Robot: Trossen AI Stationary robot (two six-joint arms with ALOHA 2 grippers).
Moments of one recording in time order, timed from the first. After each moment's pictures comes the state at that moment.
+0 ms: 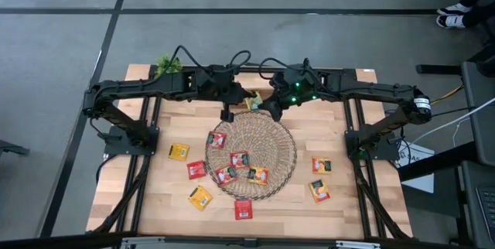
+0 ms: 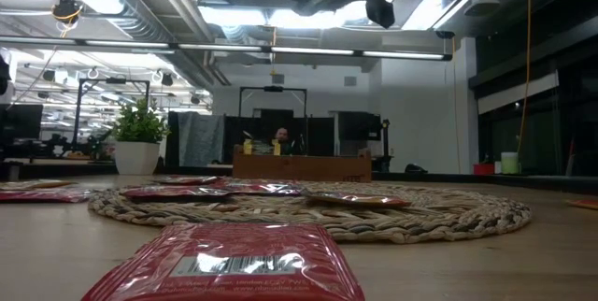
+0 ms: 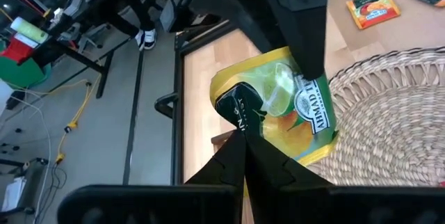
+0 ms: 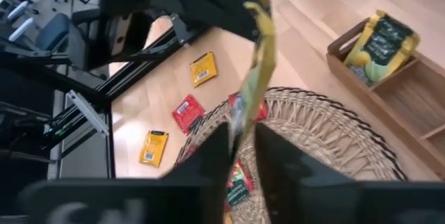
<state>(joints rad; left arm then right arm) 0.17 1.45 1.40 -0.49 -0.14 0.56 -0.18 1.44 1.34 -0.49 -0.18 0.53</state>
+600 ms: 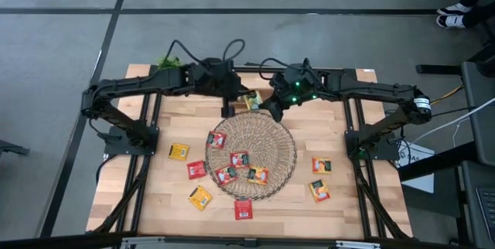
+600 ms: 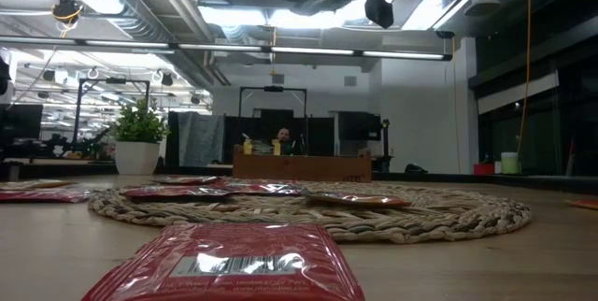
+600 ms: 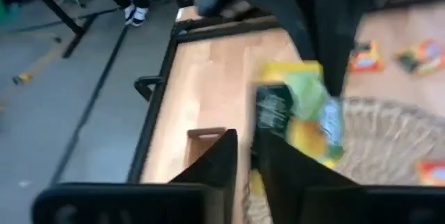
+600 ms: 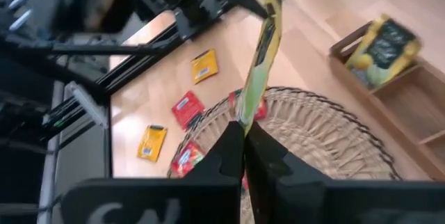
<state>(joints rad) 0.23 1.43 1.40 -0.50 -0.03 0.26 -0.18 1.44 1.34 -0.49 -0.21 0.49</state>
